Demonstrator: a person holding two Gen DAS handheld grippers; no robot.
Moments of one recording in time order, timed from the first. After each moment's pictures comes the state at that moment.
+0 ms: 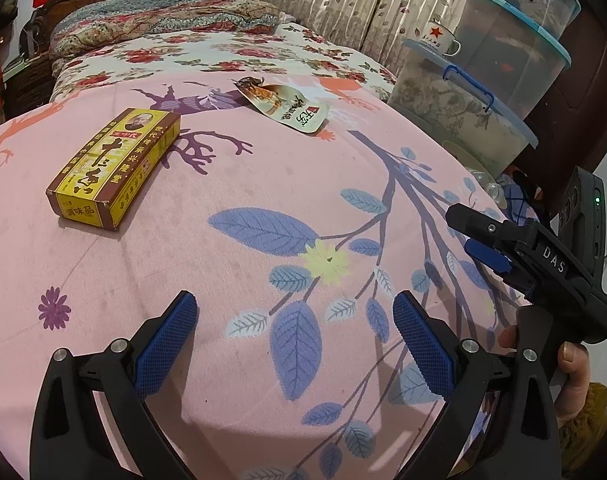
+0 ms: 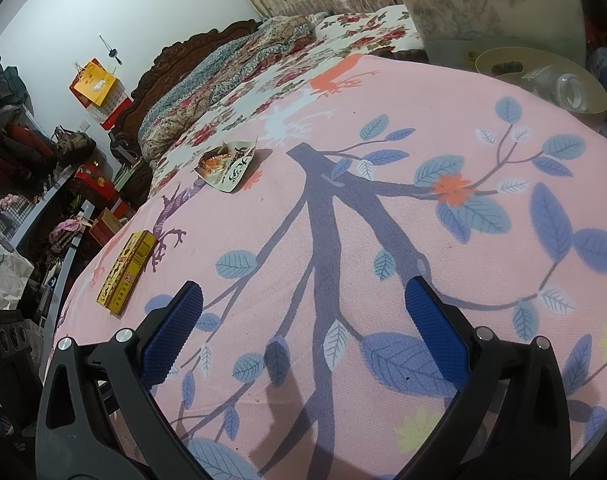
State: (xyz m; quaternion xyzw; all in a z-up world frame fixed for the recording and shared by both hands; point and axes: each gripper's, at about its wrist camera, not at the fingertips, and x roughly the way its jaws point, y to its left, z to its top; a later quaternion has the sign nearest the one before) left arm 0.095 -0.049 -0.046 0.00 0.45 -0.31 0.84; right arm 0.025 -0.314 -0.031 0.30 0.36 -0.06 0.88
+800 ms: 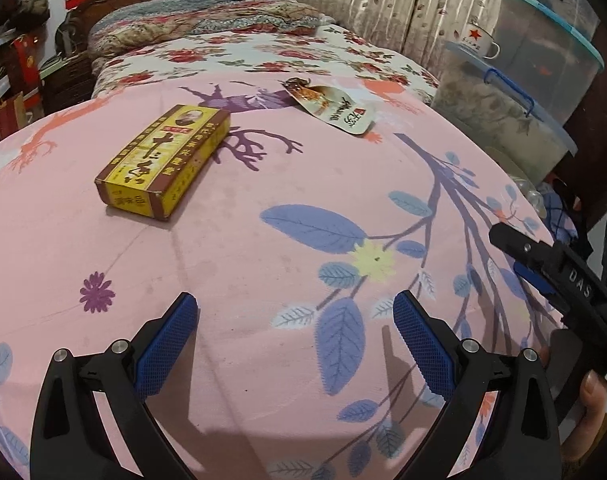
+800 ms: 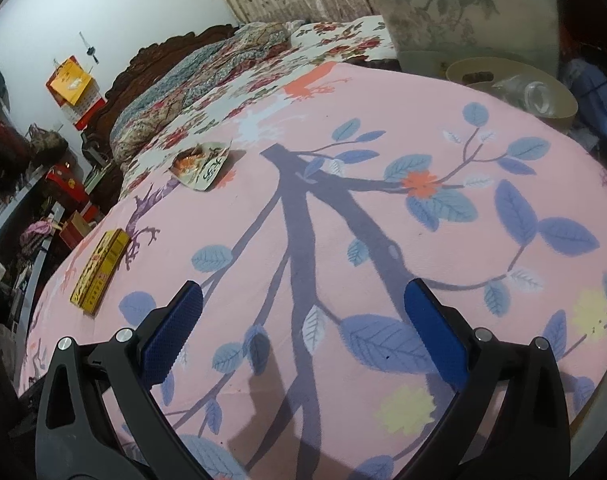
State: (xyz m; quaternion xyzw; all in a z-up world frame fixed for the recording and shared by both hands) left arm 0.095 -0.040 -0.047 0.02 0.45 -0.23 0.86; right arm 0.017 -0.301 -0.029 0.27 0.37 -0.12 0.88
